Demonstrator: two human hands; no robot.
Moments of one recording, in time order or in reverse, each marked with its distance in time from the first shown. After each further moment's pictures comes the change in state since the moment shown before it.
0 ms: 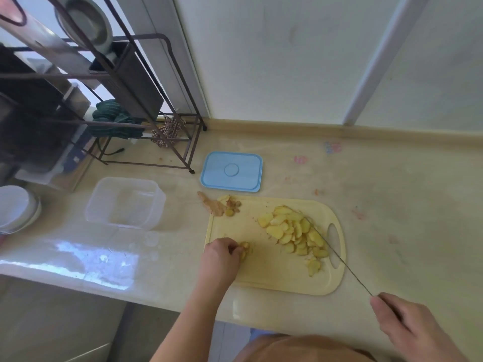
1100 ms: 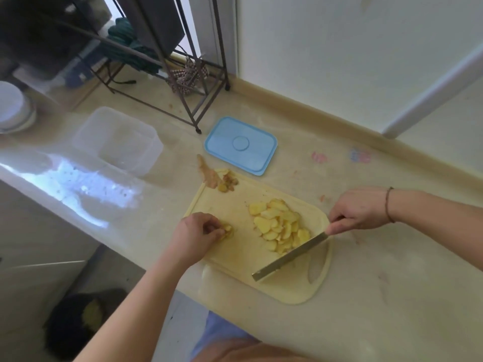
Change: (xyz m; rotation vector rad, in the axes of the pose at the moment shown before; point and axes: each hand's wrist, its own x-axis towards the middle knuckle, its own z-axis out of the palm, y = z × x) left_hand 0.000 -0.005 0.007 -0.142 -0.025 -0.157; right_hand 0.276 -0.080 -0.039 -1.075 -0.931 -0.902
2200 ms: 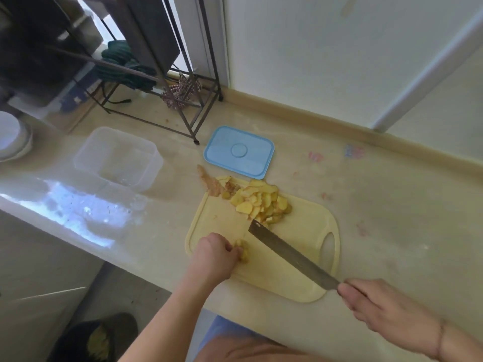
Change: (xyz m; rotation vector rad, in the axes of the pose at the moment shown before) left_hand -0.015 0.018 0.011 0.082 -0.207 -0.180; right_hand -0.062 -0.164 0.095 1.065 0.436 0.369
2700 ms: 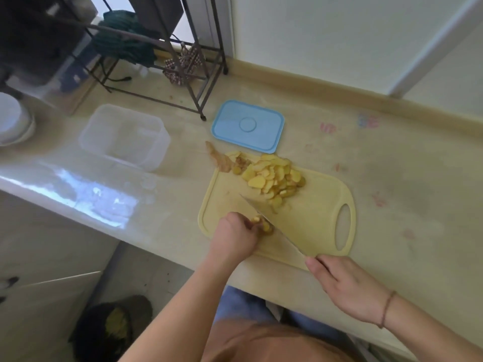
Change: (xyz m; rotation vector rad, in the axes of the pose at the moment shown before) left_hand -0.005 -0.002 0.015 -0.080 0.033 0.056; right_hand 0.029 -0.034 0.073 -0.067 0.135 0.023
